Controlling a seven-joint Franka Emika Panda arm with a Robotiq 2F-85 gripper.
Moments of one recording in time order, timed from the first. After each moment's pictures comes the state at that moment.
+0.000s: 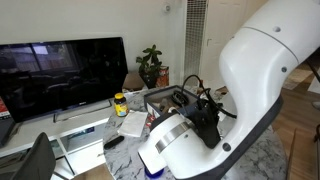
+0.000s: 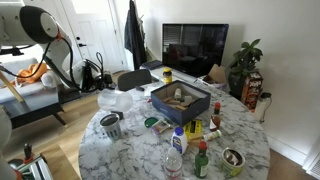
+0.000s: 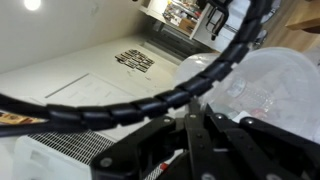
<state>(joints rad) 0.77 0.80 0.03 -1.64 -0.85 0.93 0.67</state>
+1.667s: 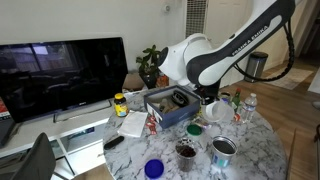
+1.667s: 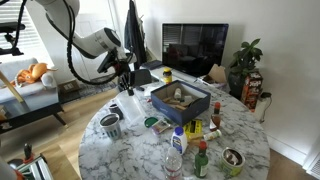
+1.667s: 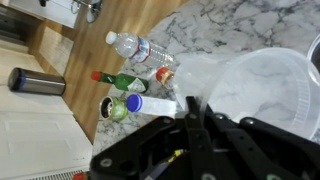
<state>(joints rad) 0.28 0.35 0.16 -1.92 -0.60 1.55 0.56</state>
